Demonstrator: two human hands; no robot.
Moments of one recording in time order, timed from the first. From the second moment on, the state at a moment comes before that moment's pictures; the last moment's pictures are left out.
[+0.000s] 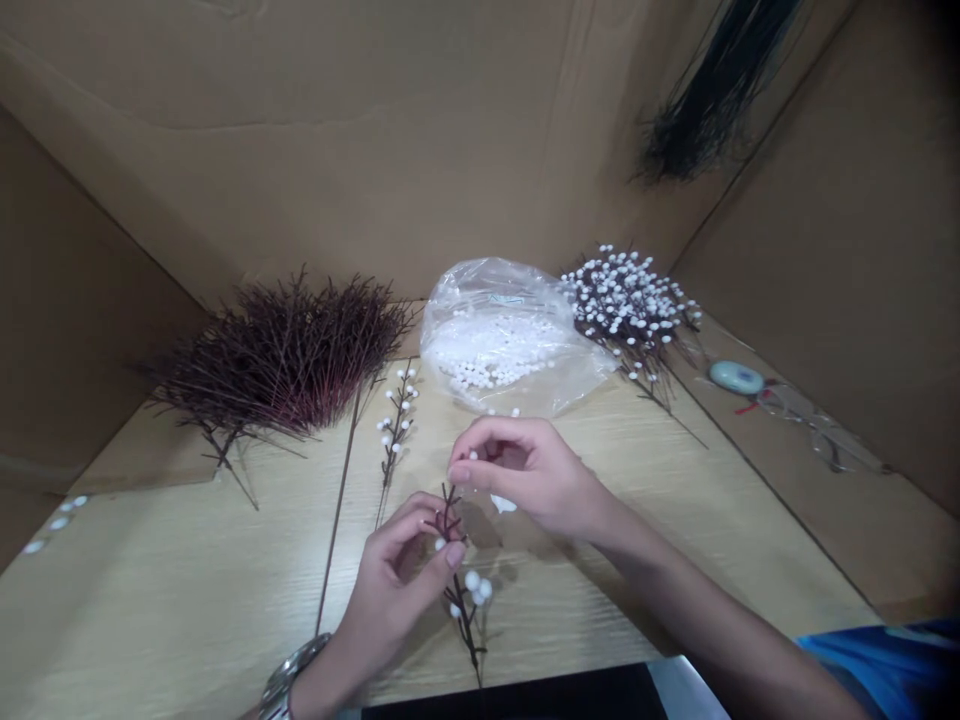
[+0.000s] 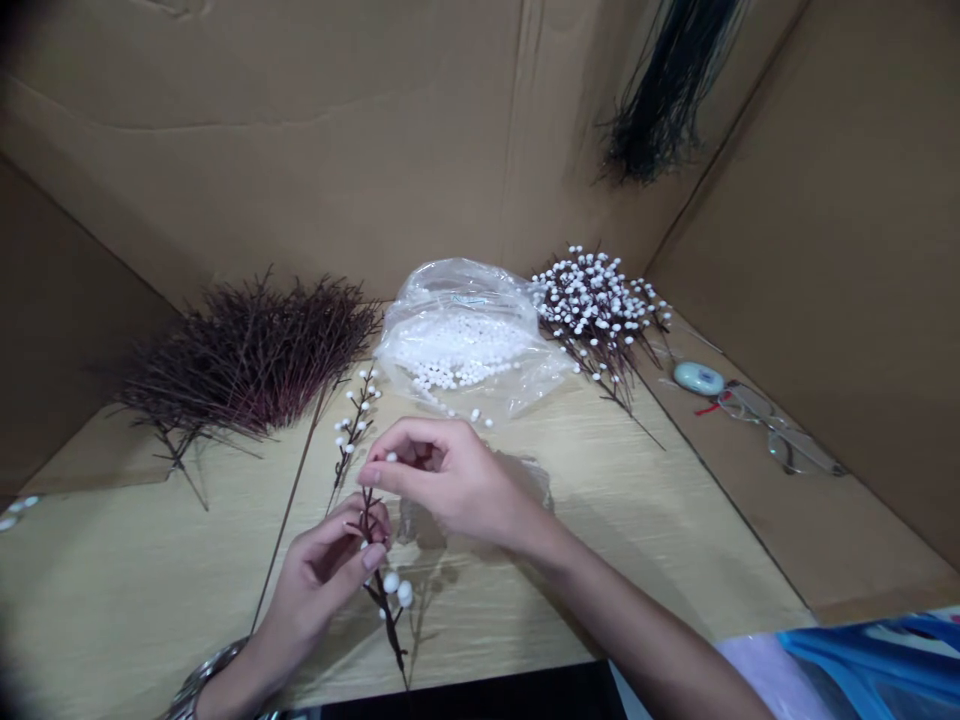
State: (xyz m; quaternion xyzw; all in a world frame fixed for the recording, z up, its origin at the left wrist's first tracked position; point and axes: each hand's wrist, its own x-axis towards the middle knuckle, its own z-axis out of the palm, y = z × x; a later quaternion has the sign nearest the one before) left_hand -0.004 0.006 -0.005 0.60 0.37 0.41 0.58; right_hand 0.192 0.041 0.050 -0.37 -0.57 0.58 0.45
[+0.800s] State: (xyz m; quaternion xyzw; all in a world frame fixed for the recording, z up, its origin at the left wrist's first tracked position) left_hand -0.007 0.009 -0.006 0.50 0.38 0.39 0.67; right_hand 0.176 -0.016 -0.004 -0.45 -0.52 0.51 0.51
